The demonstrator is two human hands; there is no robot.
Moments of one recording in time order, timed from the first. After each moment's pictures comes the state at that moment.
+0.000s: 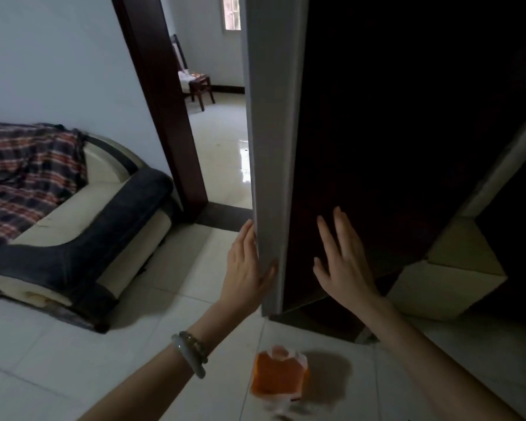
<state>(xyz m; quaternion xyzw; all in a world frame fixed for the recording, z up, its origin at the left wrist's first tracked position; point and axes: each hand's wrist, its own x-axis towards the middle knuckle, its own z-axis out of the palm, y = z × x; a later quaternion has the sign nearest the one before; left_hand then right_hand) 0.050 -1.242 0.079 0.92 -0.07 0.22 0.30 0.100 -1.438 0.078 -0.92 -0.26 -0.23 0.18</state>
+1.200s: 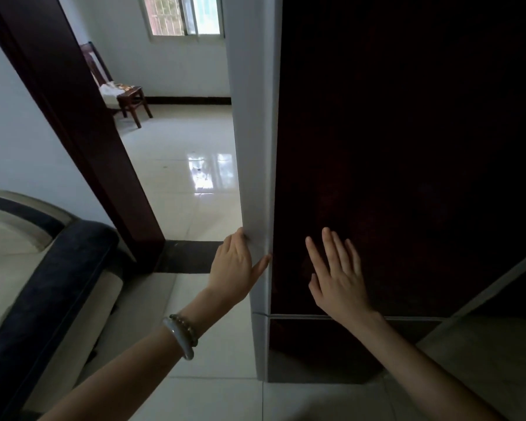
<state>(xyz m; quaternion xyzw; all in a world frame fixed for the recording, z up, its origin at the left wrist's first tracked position) 0.372 -1.129 0.078 0.96 -0.14 0.16 0.17 0.335 -1.344 0.062 -0.95 -0.15 -0.26 0.00</state>
